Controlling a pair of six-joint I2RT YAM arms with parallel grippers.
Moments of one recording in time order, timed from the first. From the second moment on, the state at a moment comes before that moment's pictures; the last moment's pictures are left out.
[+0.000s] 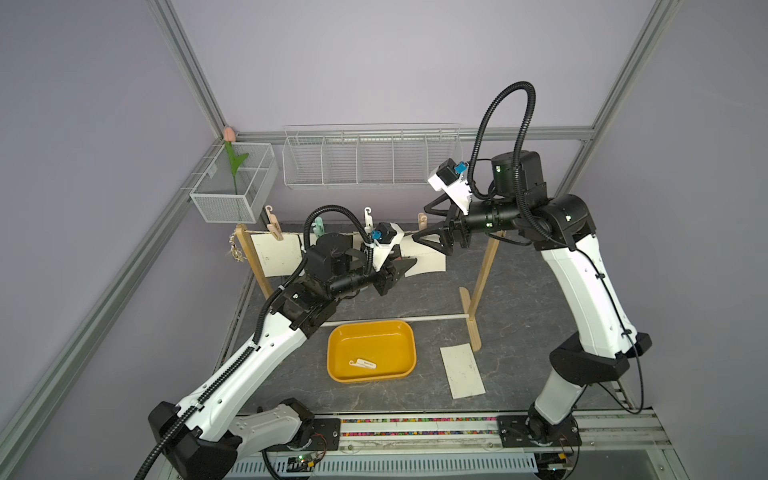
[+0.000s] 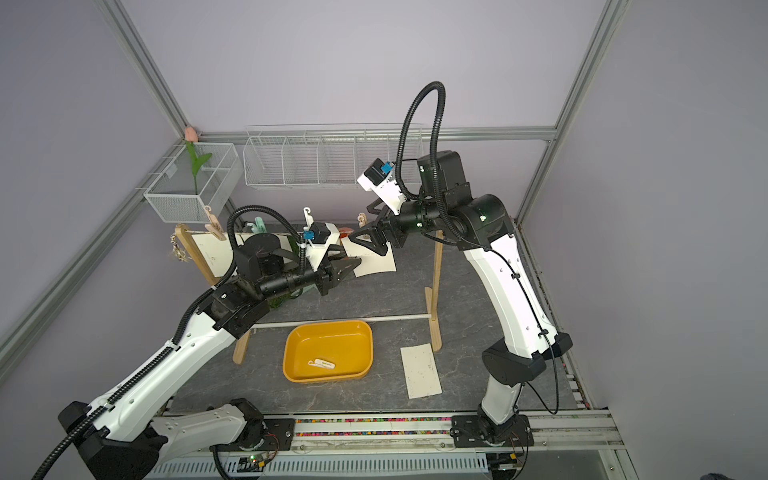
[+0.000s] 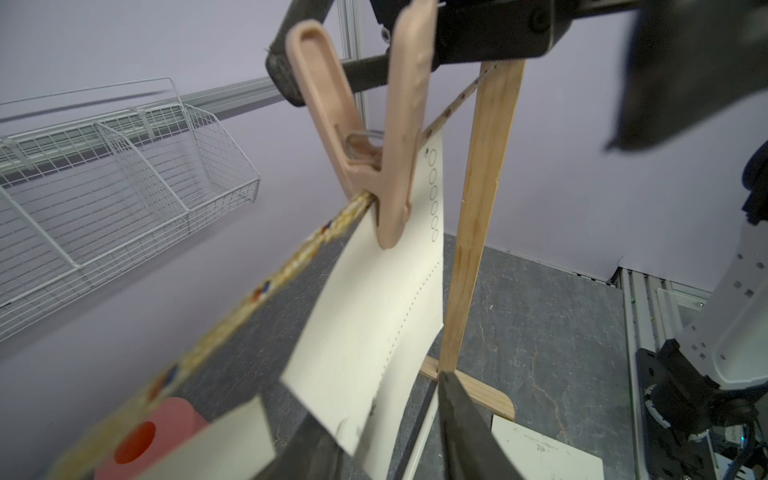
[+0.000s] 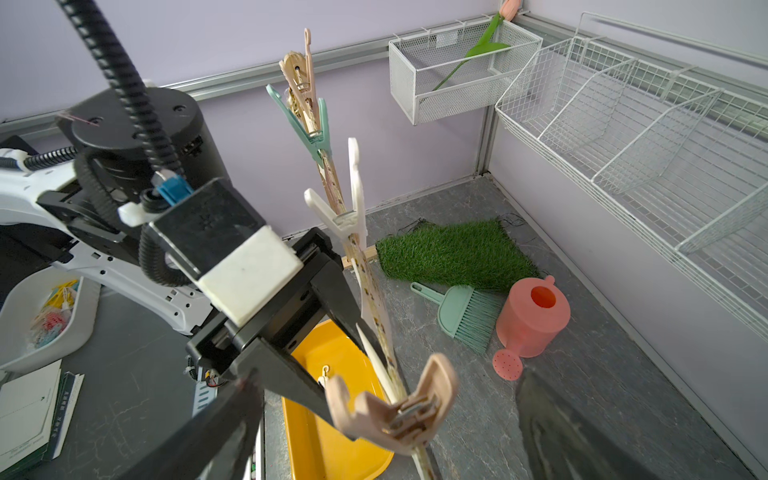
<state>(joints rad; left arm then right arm) -0.67 1.16 1.22 -0.23 0.42 0.14 0.60 1.77 2.45 -1.19 -0.65 -0.23</state>
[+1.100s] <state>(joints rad) -0.65 1.17 1.22 -0.18 0.45 0.05 0.61 1.81 2.42 -1.12 -0.72 -0.28</state>
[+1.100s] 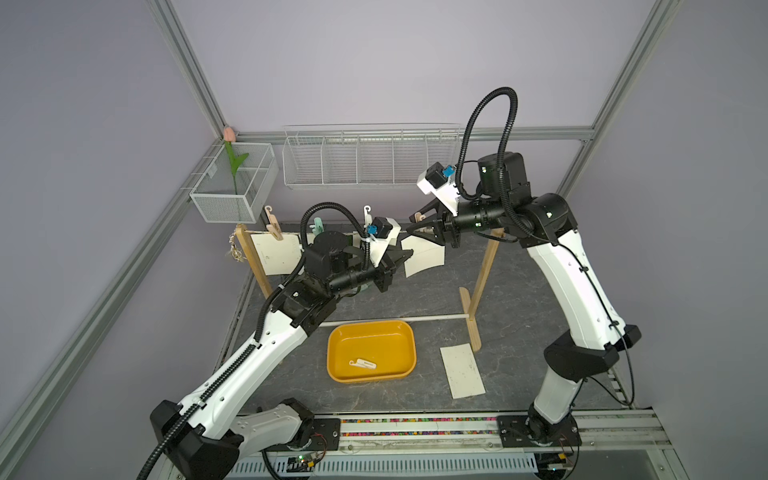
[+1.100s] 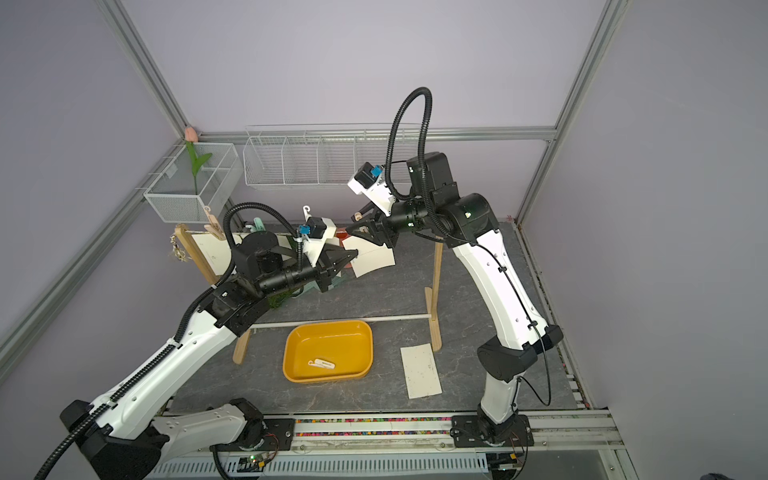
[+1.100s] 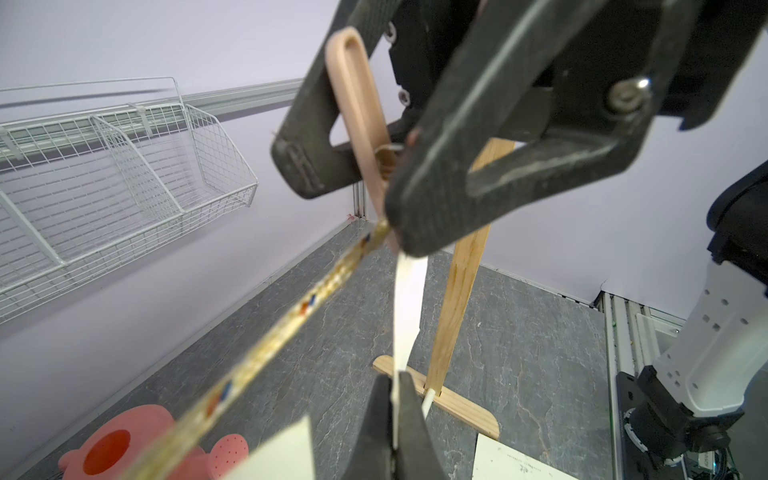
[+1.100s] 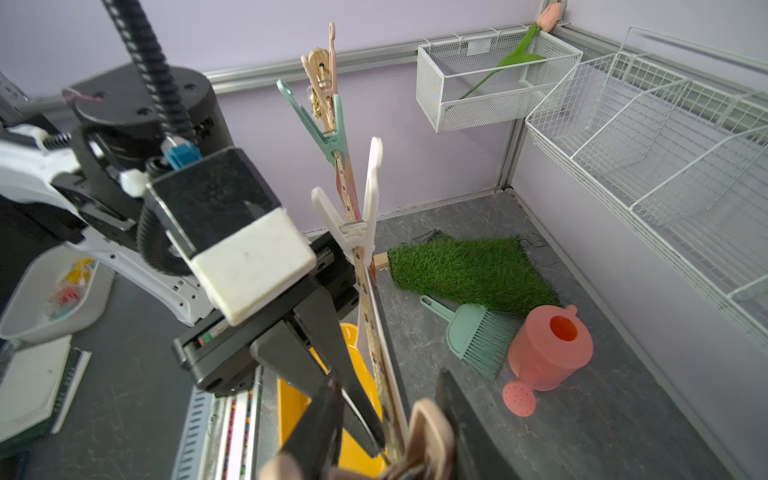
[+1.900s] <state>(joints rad) -0.65 1.07 1.12 -0.28 0.55 0.05 0.62 1.72 2.38 -0.95 -0.65 -0.23</state>
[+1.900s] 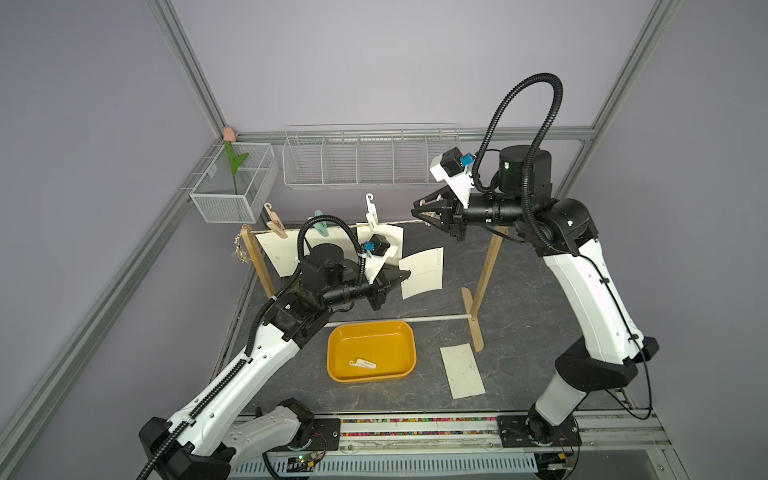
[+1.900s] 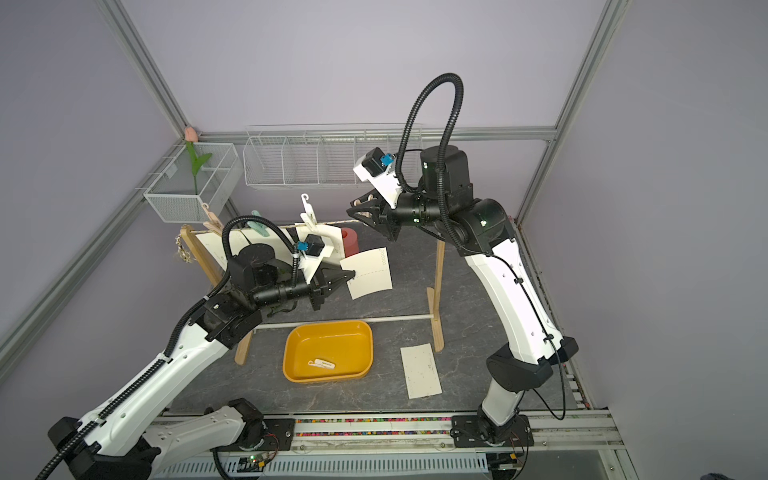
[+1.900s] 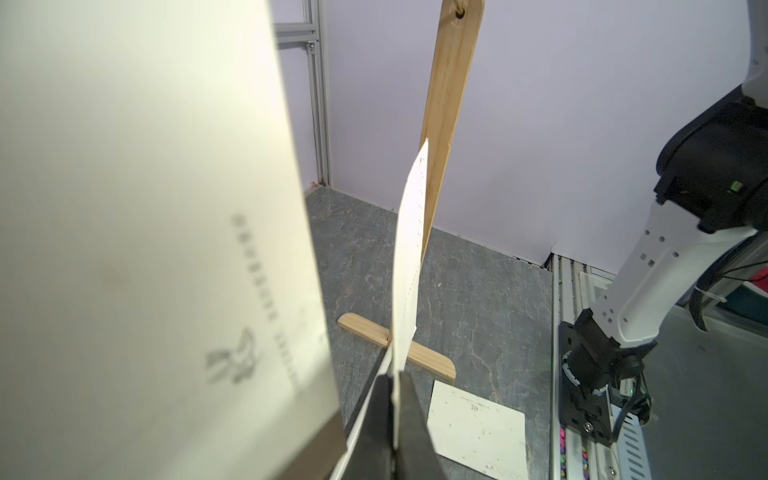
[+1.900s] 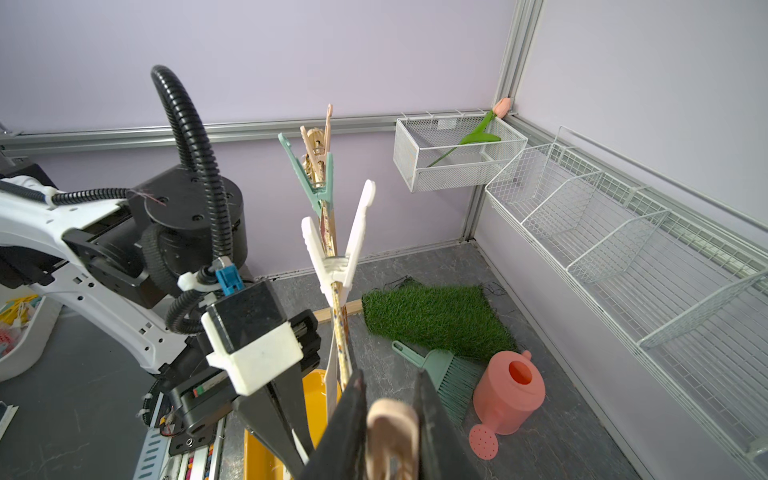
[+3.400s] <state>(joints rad) -0.65 0.60 1.01 -0.71 0.60 -0.05 0.76 1.01 1.09 -0.21 -0.40 -0.06</state>
